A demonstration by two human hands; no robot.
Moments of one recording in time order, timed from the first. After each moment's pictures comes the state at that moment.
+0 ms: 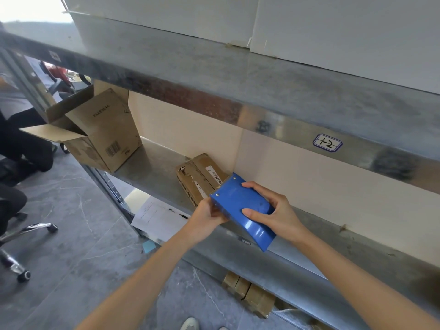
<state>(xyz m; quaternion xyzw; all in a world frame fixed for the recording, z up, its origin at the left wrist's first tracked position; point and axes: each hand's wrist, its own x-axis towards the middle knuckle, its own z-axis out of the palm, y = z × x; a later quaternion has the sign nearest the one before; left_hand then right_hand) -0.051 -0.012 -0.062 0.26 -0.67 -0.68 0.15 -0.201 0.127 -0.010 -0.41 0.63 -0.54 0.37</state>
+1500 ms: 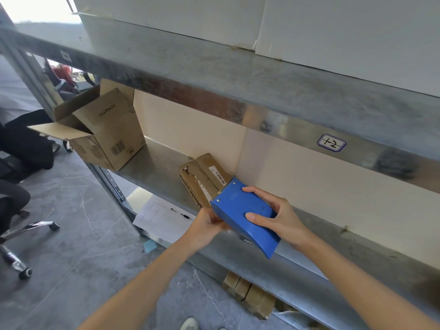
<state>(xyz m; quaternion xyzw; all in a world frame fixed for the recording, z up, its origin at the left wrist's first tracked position) -0.035 0.002 -0.065 0.24 -0.66 -0.69 0.17 -0.191 0.134 0.000 -0.40 0.62 -0.53 0.42</state>
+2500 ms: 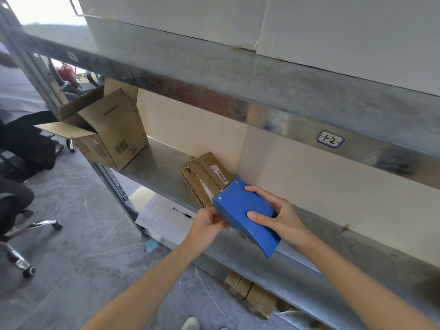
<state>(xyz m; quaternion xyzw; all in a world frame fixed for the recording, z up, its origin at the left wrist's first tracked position) -0.030 0.014 -0.062 0.29 -0.65 -0.67 0.20 -0.183 0.140 0.001 -0.38 0.61 -0.54 0.44</state>
